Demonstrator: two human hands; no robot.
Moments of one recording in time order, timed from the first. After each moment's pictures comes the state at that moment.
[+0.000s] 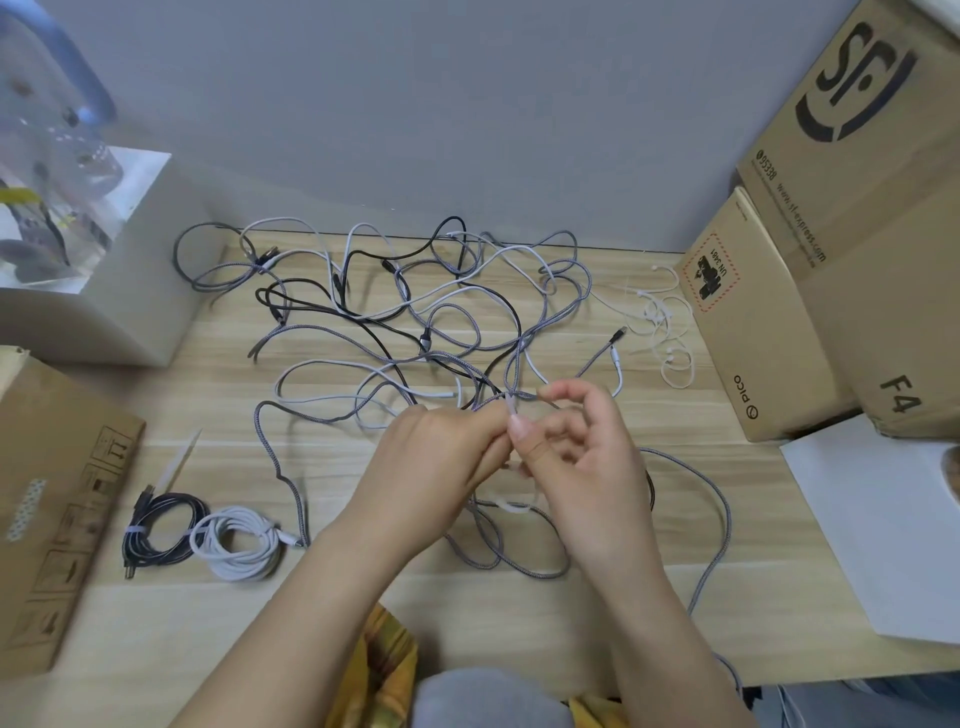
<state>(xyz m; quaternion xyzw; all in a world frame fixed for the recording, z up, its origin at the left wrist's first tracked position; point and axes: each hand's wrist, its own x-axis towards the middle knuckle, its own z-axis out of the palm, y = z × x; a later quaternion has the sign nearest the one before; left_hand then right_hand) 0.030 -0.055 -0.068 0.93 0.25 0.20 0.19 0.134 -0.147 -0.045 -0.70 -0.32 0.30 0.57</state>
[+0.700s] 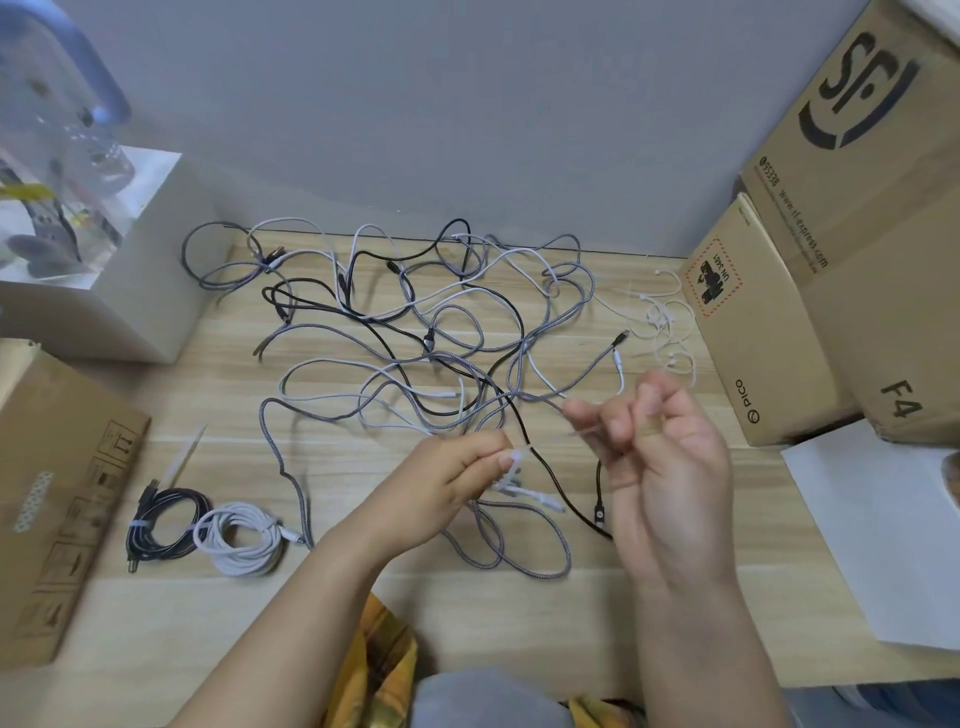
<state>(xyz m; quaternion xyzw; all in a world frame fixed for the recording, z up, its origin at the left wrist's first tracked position) 0.025 -0.057 -0.104 0.79 0.23 0.13 0.55 0.153 -0.156 -0.023 -0.51 -0.15 0.36 0.77</state>
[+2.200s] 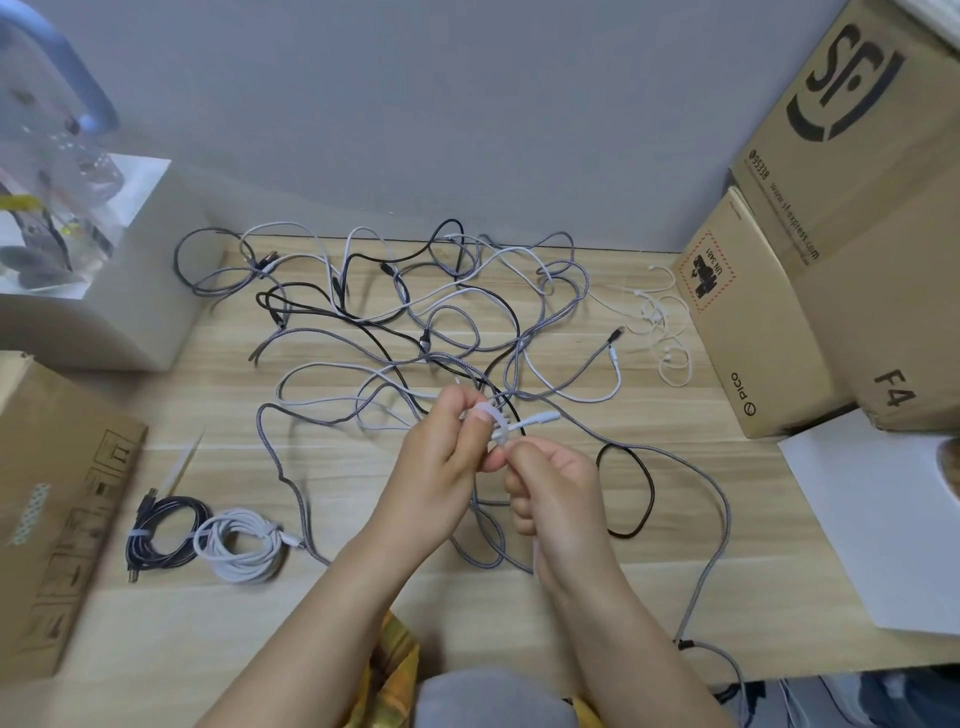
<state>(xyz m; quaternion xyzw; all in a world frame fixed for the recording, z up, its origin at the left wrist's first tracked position) 0.039 -0.075 -0.070 0.66 0.38 0.27 0.59 0.116 -0.144 -0.058 -0.66 -0.15 0.45 0.58</state>
